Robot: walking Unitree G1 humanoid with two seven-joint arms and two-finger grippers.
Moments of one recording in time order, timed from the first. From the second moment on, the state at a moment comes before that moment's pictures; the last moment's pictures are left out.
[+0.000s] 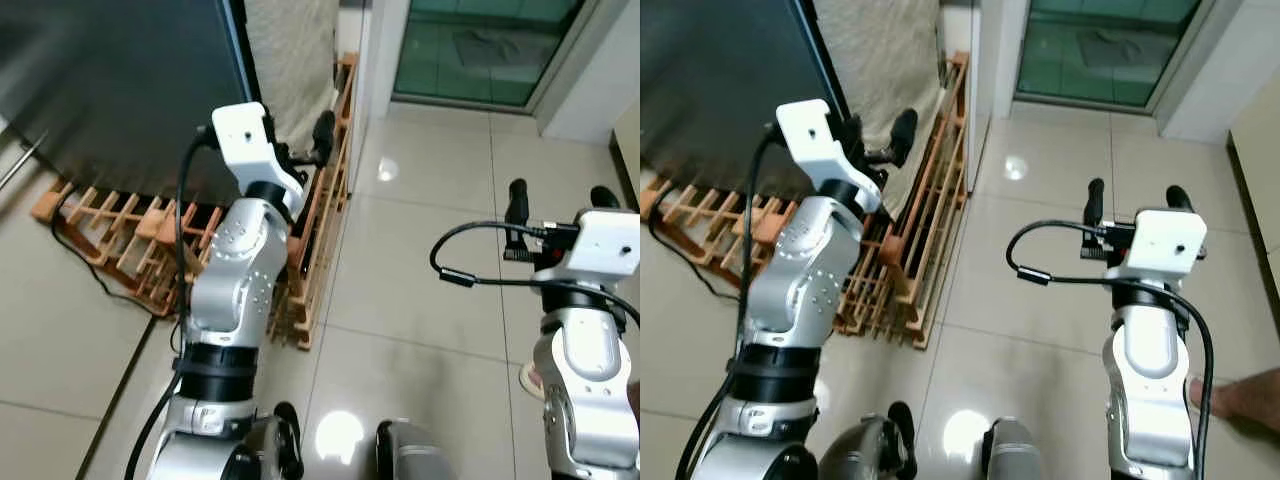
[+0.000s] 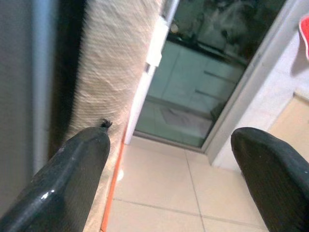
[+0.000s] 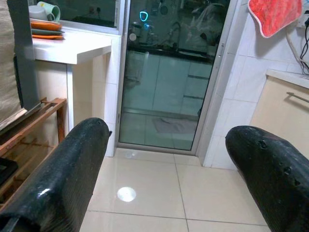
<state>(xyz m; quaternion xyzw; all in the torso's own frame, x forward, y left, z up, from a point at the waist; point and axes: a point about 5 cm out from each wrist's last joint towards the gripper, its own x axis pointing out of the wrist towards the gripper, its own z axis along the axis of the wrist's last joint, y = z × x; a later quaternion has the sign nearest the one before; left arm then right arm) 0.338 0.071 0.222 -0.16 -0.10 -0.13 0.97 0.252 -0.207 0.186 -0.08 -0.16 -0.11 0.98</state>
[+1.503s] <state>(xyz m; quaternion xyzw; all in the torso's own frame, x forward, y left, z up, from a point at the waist) 0.359 0.070 0.212 -0.15 -0.12 -0.10 0.98 0.262 -0.214 0.181 -0.08 -0.15 -0.11 0.98</state>
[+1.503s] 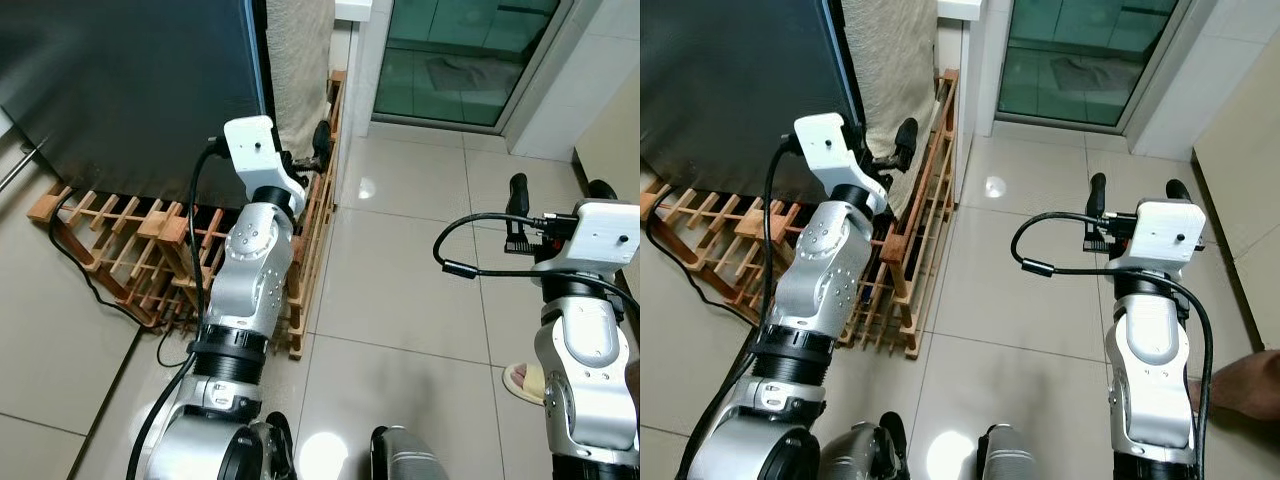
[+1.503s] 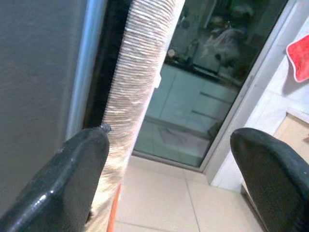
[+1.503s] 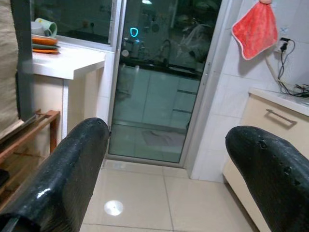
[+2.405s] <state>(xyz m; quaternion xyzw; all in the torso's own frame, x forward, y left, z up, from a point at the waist) 0.351 0.114 0.161 0.01 -0.05 -0.05 1.00 0.267 -0.209 0.174 -0.04 -0.15 -0.12 0.98</state>
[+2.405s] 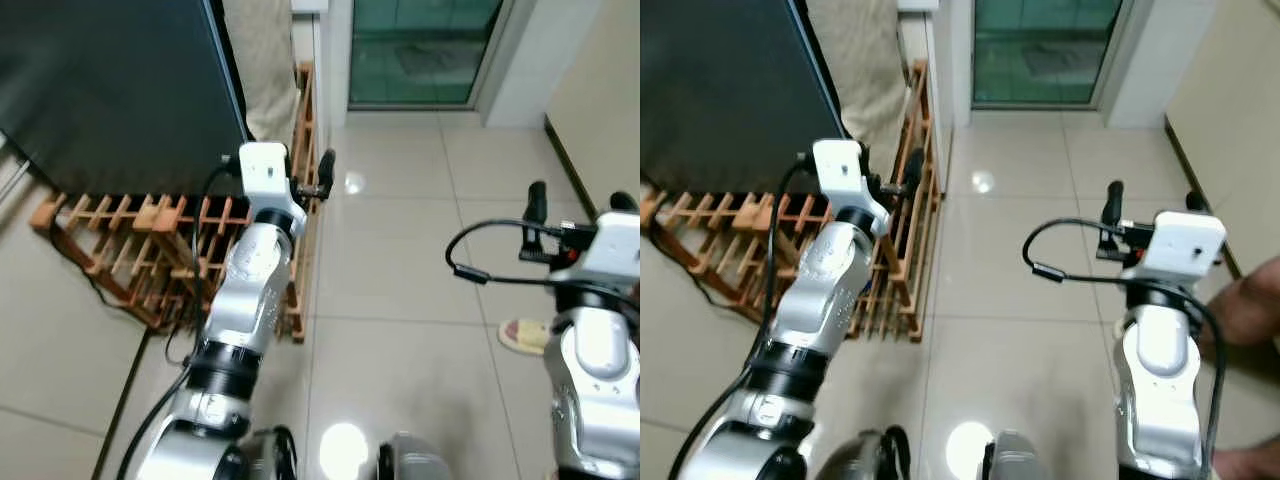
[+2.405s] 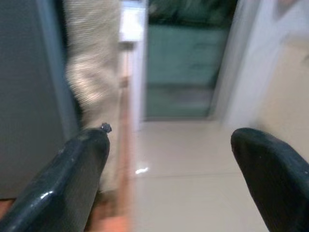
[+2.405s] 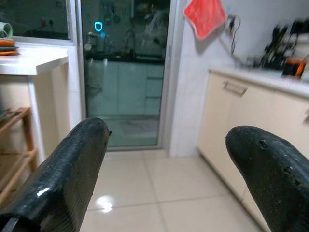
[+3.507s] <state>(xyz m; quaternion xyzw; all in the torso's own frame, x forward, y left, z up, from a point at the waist) 0.331 0.106 0.172 -0.03 -0.07 -0.03 1.00 0.299 -0.187 0.163 -0.04 -0.14 -0.06 0.99</state>
